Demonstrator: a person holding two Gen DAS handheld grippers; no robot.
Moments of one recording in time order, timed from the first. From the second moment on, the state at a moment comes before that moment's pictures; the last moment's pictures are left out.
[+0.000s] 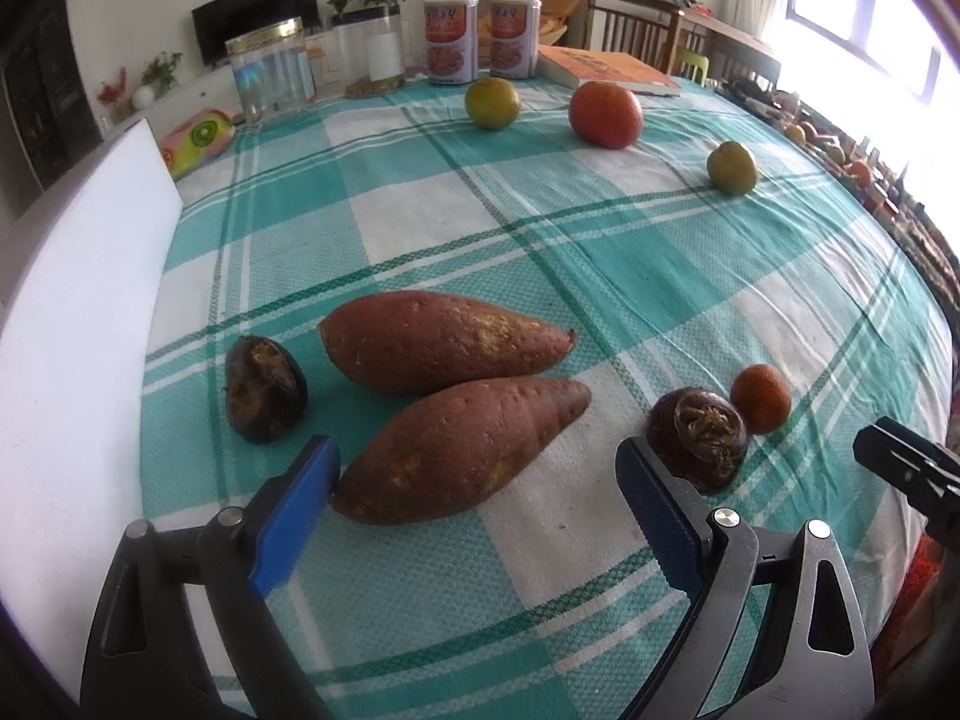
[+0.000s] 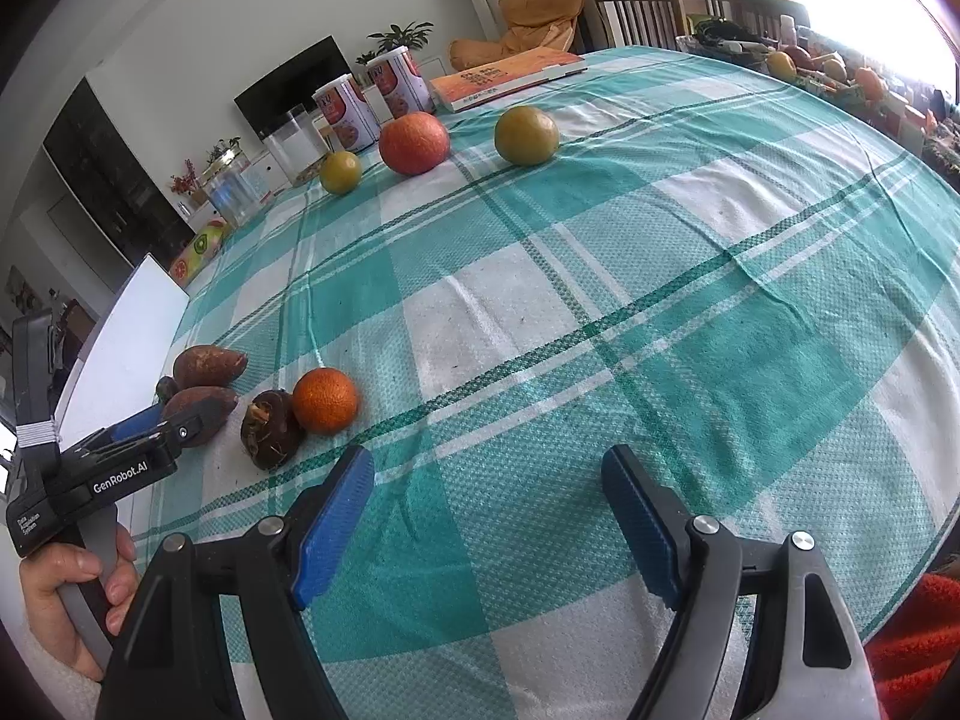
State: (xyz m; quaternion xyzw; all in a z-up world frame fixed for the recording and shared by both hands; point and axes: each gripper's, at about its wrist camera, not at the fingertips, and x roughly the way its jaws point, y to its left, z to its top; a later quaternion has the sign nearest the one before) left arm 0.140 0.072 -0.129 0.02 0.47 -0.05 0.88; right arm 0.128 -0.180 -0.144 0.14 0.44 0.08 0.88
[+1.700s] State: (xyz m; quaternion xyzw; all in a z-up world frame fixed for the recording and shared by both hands) left arm 0.074 0.085 -0.135 -0.02 0.48 -0.08 0.87; right arm 0.151 -0.134 -0.135 0.11 0.41 0.23 0.88
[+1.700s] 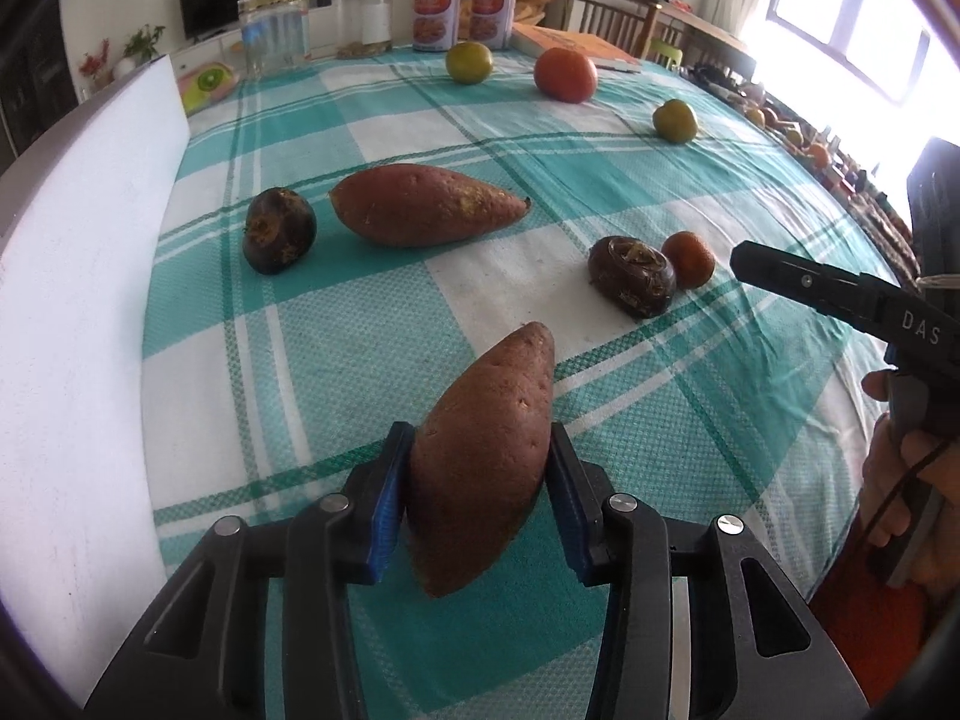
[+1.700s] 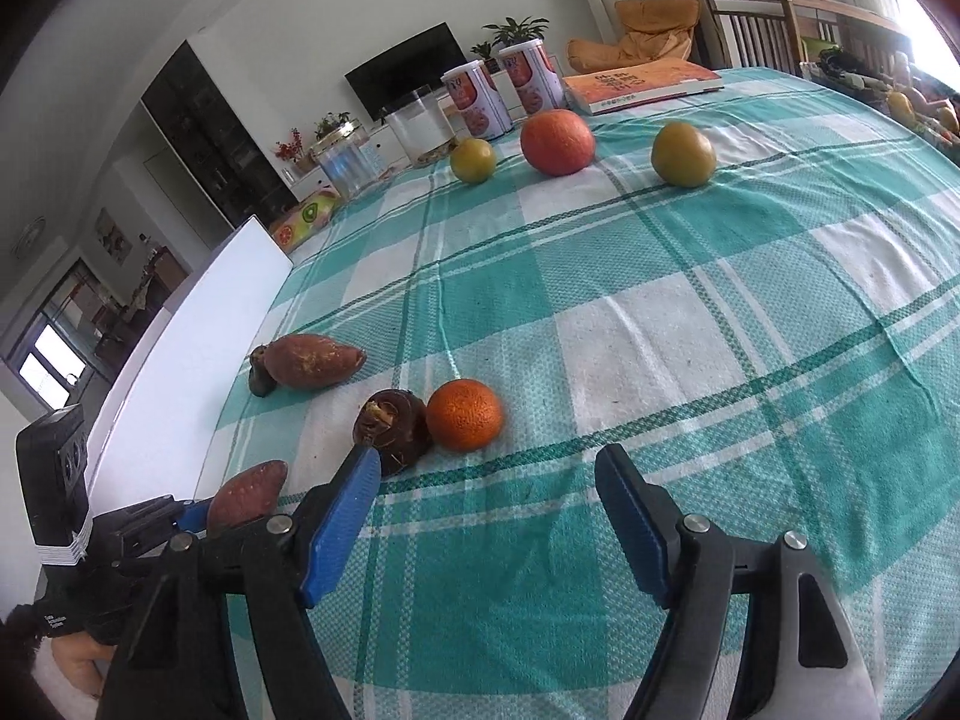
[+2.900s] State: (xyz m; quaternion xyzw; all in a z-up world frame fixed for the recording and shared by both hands) left arm -0.042 0.318 -0.041 -0.26 0.34 0.15 0.89; right arm 0.031 0.138 -0.037 0.03 0.40 0.53 0.74
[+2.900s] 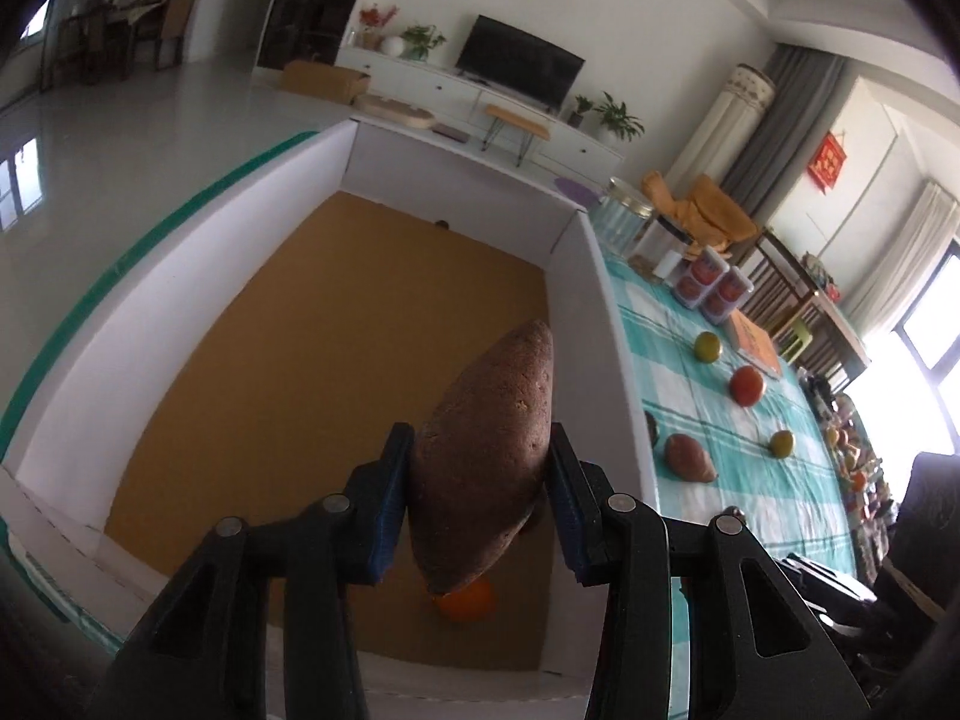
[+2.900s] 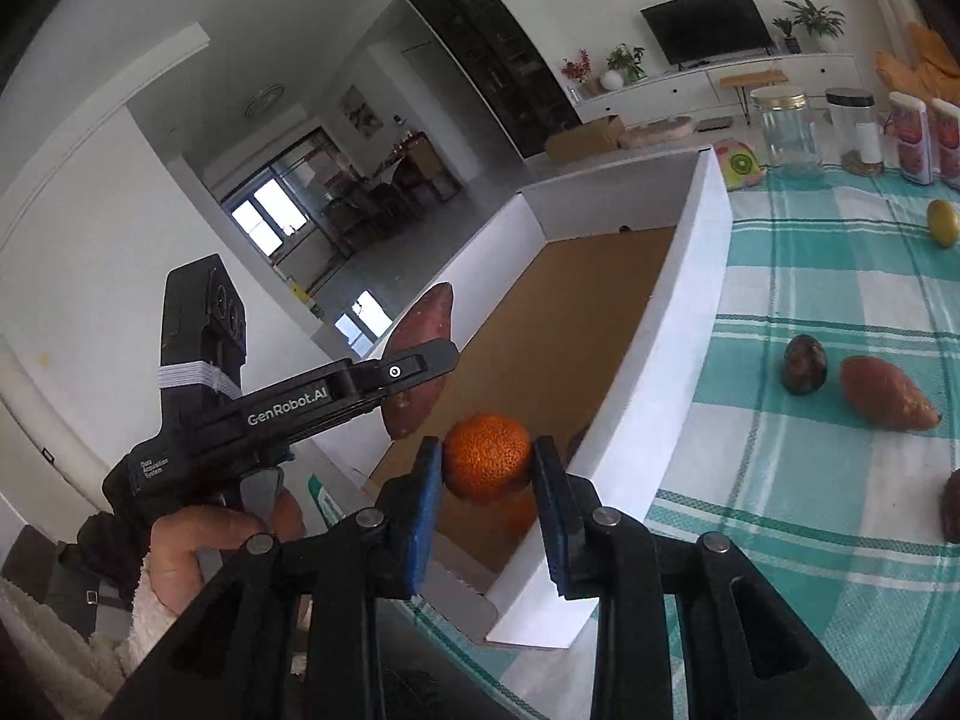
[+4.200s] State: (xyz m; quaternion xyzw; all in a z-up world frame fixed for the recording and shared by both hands) left arm 0.086 0.069 -0.139 -0.02 0.43 0.01 0.90; right arm 0.118 -0.173 -0.118 0.13 0.36 0.07 0.92
